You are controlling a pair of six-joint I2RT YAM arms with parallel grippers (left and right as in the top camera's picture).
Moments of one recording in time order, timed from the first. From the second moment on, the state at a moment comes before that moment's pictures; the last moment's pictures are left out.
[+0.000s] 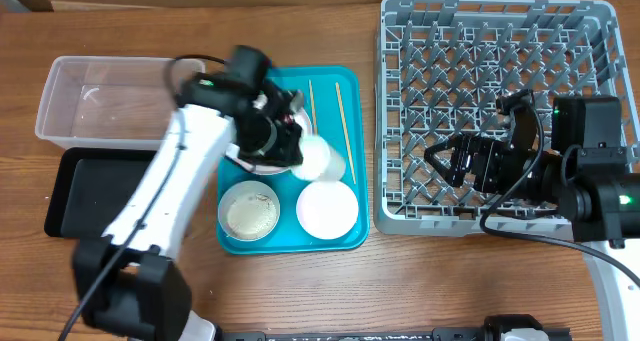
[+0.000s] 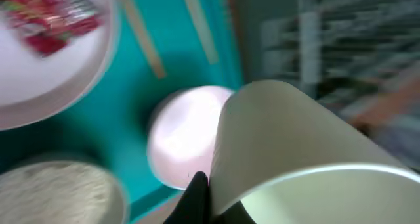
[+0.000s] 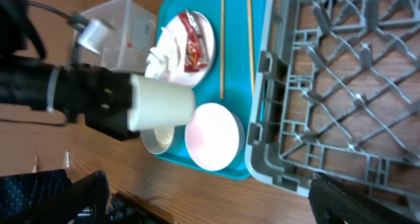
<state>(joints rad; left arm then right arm) -0.26 1.71 1.50 -1.20 0.50 -0.06 0.03 1.13 1.30 -1.14 -0.62 0.26</state>
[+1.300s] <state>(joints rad) 0.02 1.68 1.51 -1.69 1.39 0.60 0.42 1.40 1.30 -0.47 -1.09 0.31</state>
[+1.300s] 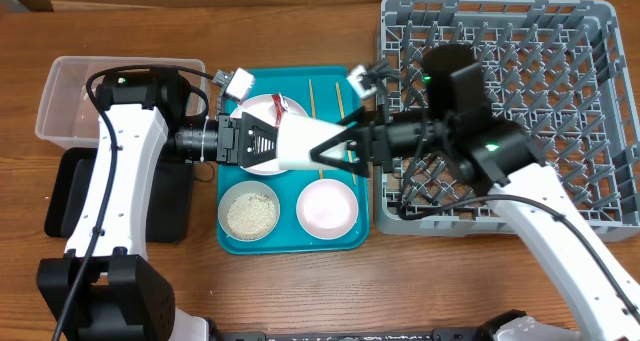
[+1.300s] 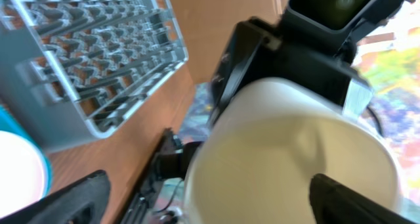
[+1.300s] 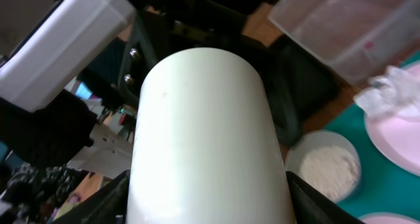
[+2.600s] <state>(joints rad) -0.11 1.68 1.51 -1.12 0.52 0.00 0.43 1.18 1.42 -1.06 0.00 0.71</state>
